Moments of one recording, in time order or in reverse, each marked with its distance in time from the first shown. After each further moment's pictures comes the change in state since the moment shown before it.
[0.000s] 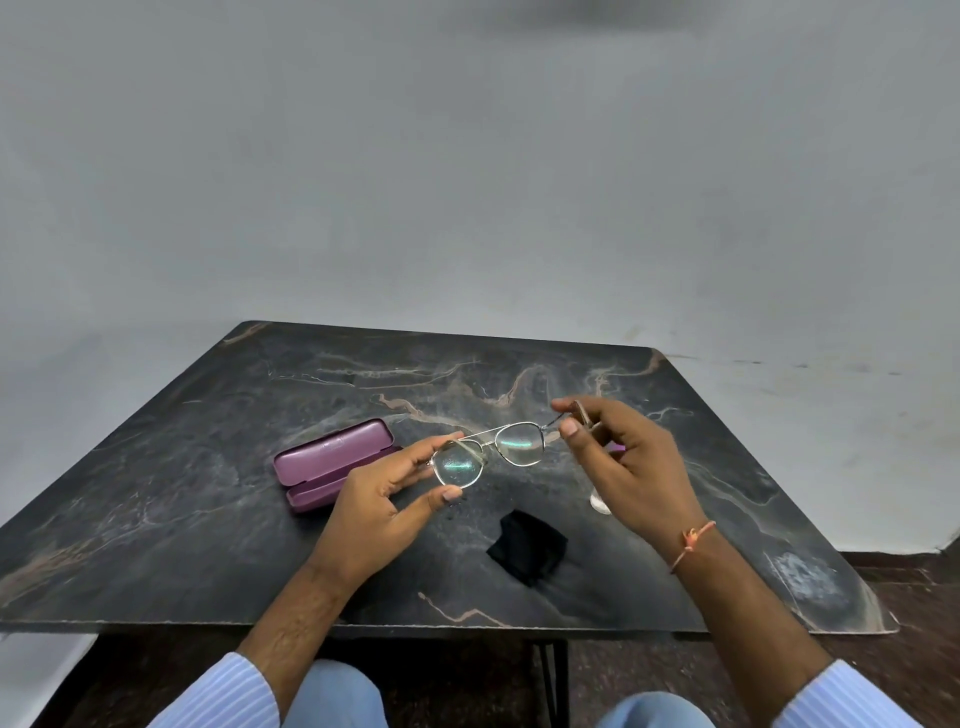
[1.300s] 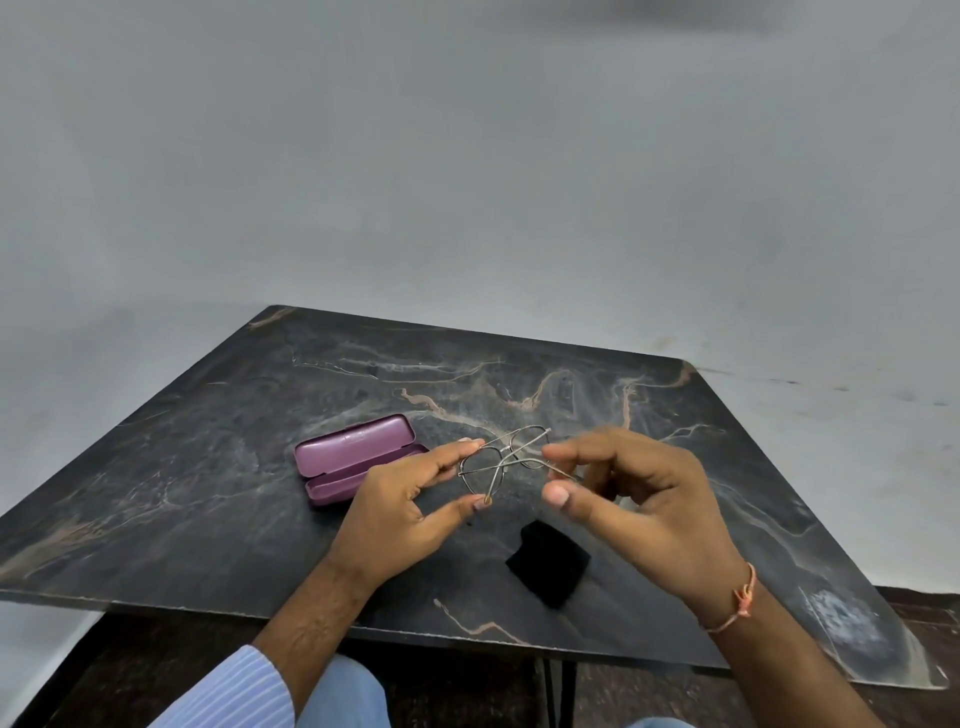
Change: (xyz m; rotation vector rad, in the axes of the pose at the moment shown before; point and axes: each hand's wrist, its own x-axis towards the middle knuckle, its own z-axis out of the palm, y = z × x) left_hand 0.000 -0.008 0.002 0.121 0.102 0.085; right_hand -0.009 -0.037 0.006 0.225 -0.173 -0.214
